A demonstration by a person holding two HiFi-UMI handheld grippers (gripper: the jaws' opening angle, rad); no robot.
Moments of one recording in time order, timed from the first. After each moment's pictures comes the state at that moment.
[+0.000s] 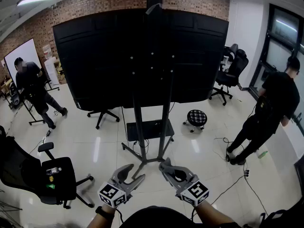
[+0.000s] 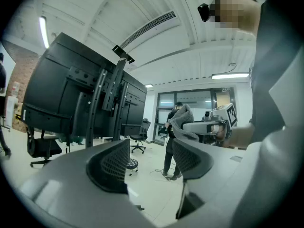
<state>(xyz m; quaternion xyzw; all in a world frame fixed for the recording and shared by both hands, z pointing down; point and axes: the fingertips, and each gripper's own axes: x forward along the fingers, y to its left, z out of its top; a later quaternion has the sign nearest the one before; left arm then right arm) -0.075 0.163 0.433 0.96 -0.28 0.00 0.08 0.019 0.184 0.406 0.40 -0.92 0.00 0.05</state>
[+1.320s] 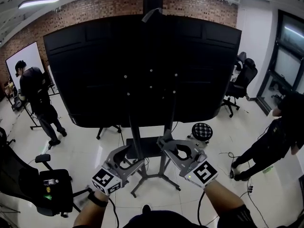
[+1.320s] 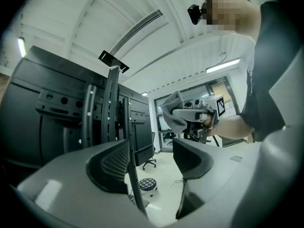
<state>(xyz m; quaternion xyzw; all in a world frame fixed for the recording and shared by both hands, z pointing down) -0.020 -0.024 0.319 0.96 -0.27 -0.02 -0.05 0.056 -0.008 0.254 0.34 -0.92 -0.21 0.03</state>
